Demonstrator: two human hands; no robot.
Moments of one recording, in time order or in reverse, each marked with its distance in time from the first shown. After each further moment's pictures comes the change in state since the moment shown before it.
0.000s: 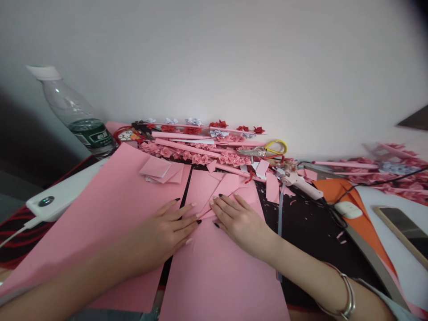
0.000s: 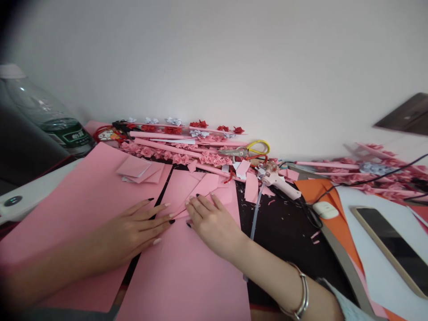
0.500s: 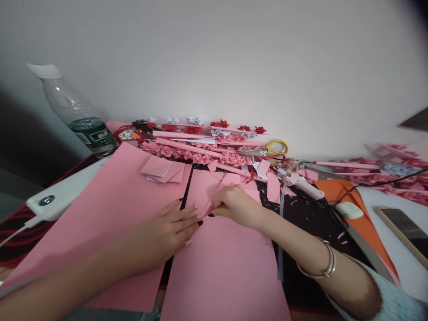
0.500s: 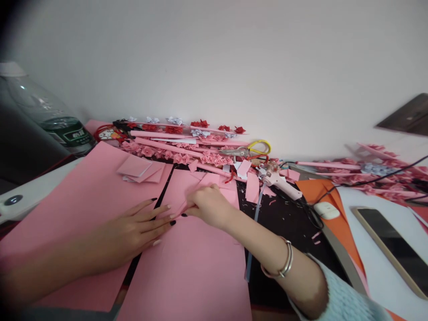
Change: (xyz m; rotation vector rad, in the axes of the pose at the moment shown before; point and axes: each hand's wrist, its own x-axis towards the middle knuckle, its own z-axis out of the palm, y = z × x) left_hand 0.001 -0.001 -0.003 -0.010 -0.033 0.045; right_hand 0.048 0.025 -0.013 0.397 -0.244 0.115
